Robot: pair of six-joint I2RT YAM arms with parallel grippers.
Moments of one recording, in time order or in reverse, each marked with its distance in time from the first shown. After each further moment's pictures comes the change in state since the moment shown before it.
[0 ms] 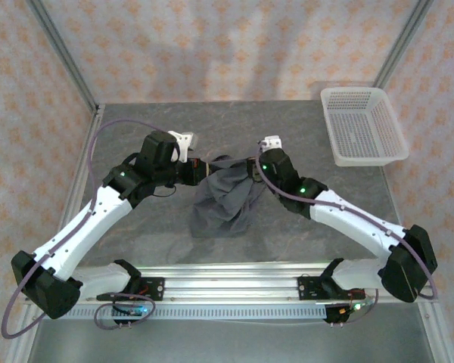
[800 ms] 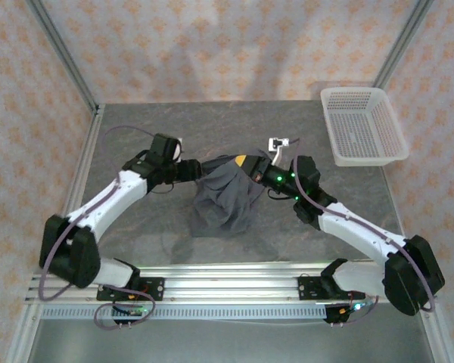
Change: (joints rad) left arm 0.174 0.166 -0.135 0.112 -0.117 0.007; right arm -0.145 -0.100 -0.283 0.711 -0.734 0.631
